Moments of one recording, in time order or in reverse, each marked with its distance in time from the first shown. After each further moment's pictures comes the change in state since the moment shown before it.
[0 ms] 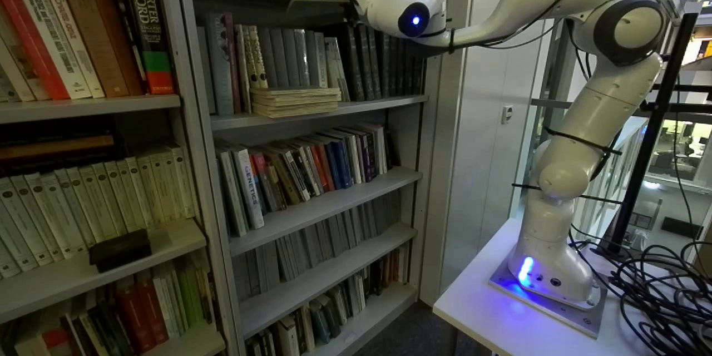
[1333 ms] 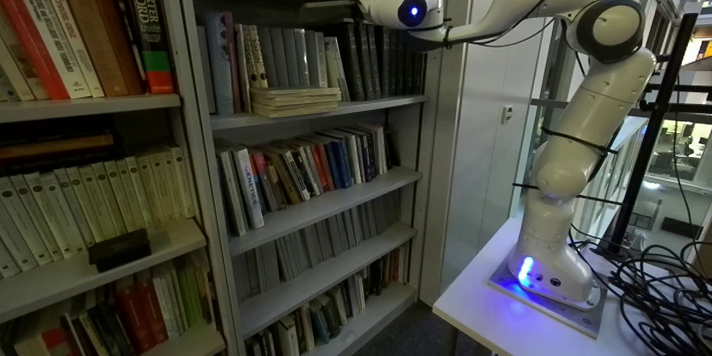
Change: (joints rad) arm -0.040 0.046 -0.104 0.076 0.056 0.126 -0.150
